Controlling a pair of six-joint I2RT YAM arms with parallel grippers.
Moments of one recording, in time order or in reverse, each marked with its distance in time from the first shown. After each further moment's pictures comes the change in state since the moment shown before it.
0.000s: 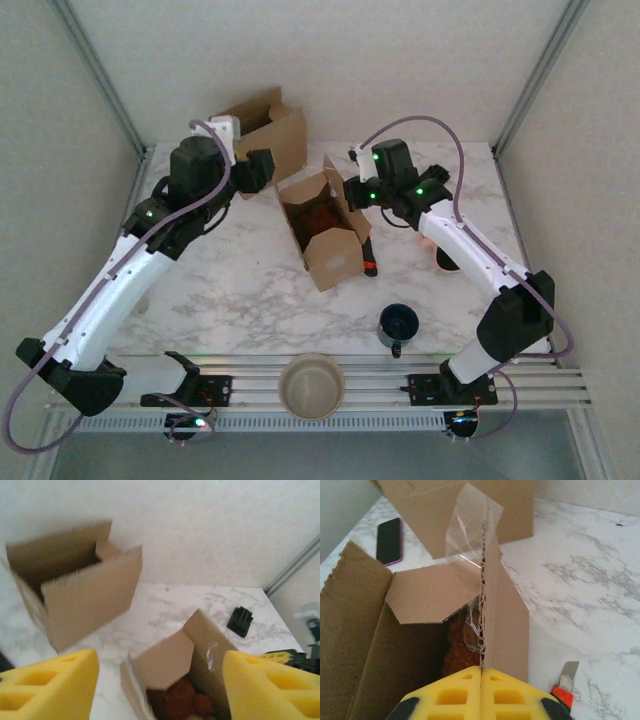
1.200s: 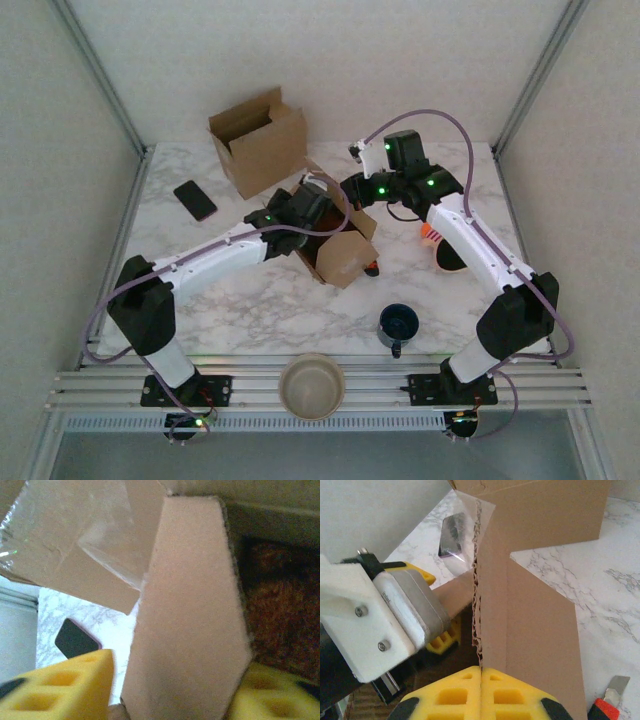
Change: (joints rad) left arm -0.209 0.400 -0.192 0.110 -0.471 0.413; right arm -0.057 0.009 0.061 -0.067 -0.290 -0.056
